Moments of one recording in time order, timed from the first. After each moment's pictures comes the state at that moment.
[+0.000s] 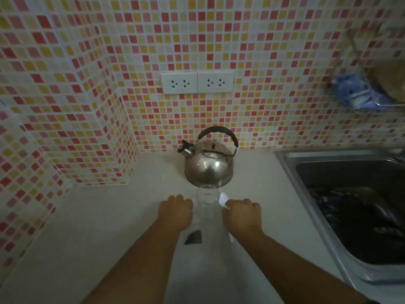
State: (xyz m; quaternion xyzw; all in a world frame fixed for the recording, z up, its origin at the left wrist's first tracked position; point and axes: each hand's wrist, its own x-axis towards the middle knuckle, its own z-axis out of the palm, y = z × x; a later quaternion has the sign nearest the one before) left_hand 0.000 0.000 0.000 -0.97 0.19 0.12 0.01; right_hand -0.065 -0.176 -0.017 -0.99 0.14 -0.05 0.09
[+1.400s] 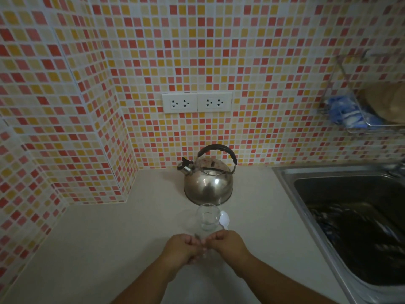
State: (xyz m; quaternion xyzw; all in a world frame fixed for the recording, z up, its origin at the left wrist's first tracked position) left_hand -0.042 0.005 -0.004 -0.76 -0.03 0.28 -0.58; right_hand -0.078 -0.144 -0.003 -0.79 0.17 0.07 0.58
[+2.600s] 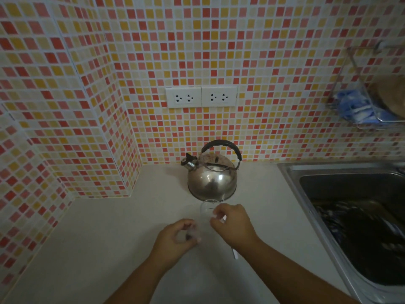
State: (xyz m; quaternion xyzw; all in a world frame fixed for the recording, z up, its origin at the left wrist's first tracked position) left_hand -0.034 0.034 -0.017 -0.84 0.14 0.06 -0.53; right_hand -0.058 -0.155 0.024 -0.92 0.08 -0.07 0.37
